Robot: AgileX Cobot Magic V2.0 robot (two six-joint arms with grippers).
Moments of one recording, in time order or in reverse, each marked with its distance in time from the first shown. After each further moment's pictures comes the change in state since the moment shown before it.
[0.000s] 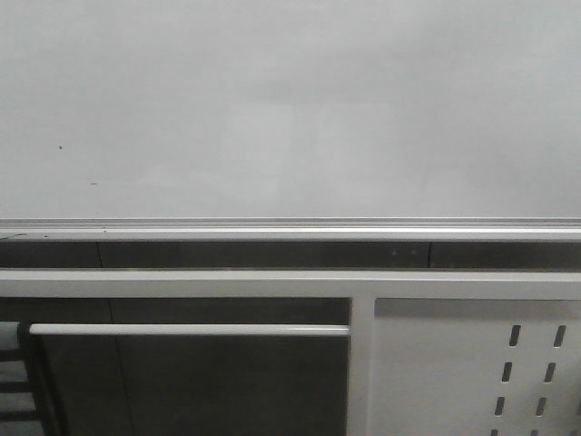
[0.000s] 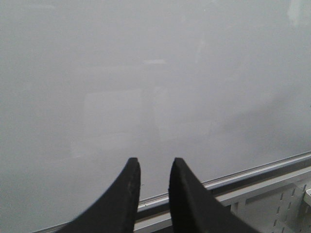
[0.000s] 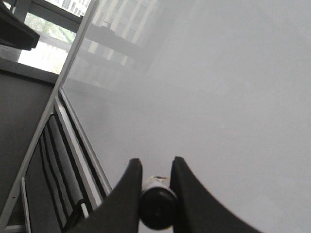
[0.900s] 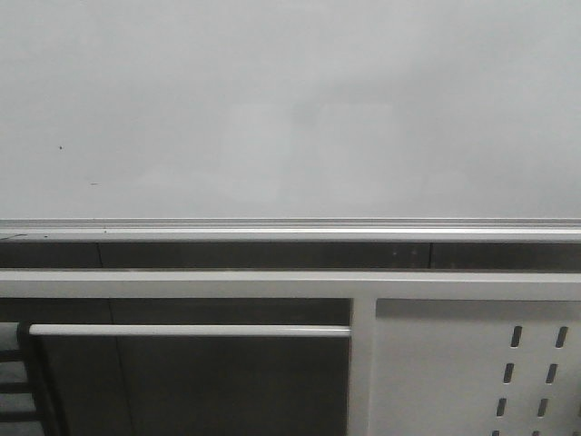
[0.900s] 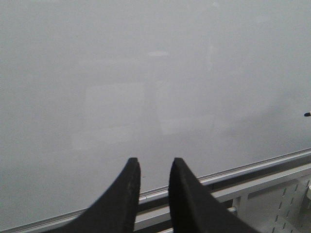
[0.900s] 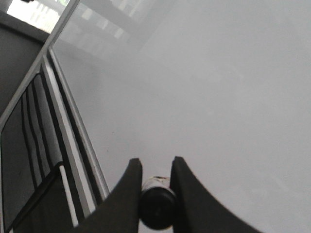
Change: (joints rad) left arm 0.011 0.000 0.038 -0.010 -0.020 0.000; right arm 0.002 0.060 0.061 0.012 -0.053 -0.192
